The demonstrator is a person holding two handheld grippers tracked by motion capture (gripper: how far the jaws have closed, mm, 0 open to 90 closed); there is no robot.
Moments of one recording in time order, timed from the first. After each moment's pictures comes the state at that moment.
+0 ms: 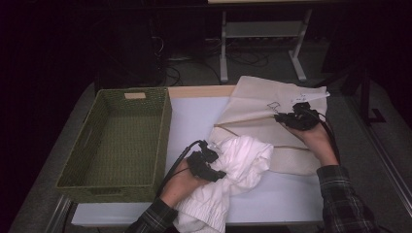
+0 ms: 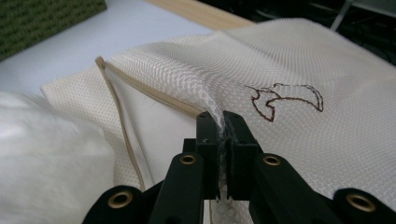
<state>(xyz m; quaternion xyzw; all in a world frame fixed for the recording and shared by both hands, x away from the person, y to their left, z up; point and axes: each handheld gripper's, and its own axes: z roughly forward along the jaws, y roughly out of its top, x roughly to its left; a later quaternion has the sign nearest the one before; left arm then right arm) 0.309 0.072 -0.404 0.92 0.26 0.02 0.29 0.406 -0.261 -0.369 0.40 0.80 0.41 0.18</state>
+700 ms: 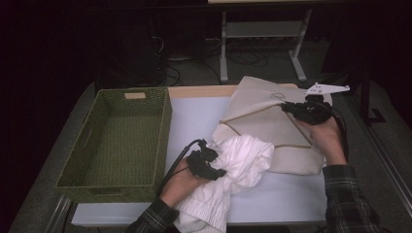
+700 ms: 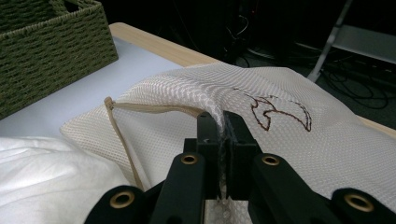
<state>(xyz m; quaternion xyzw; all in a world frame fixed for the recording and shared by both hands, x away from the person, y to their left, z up) 0.309 0.075 -0.398 0.91 0.27 0.02 0.32 0.390 -0.271 -0.333 0.39 0.77 0.47 0.21</state>
